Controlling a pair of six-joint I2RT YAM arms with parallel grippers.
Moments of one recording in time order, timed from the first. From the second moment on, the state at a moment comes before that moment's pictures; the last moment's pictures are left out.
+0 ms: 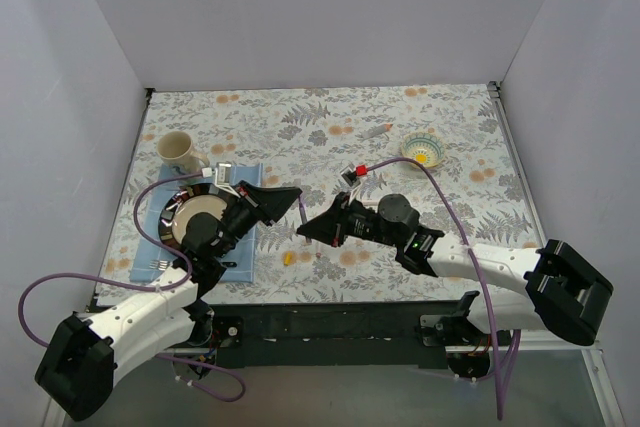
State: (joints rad) left arm -0.61 0.83 0.29 0.78 0.17 -0.93; right arm 0.98 1.25 0.55 0.67 -0.32 0.78
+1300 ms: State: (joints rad) left arm -0.61 0.80 0.34 0.77 0.33 -0.90; right arm 0.96 1.14 0.61 0.64 -0.29 0.70
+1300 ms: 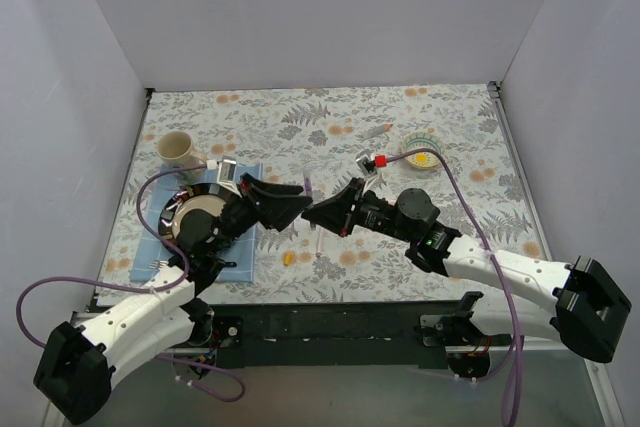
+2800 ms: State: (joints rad) left arm -0.65 0.96 0.32 1.07 0.22 -1.04; right arm 0.95 1.10 0.79 0.16 -0.33 0.43
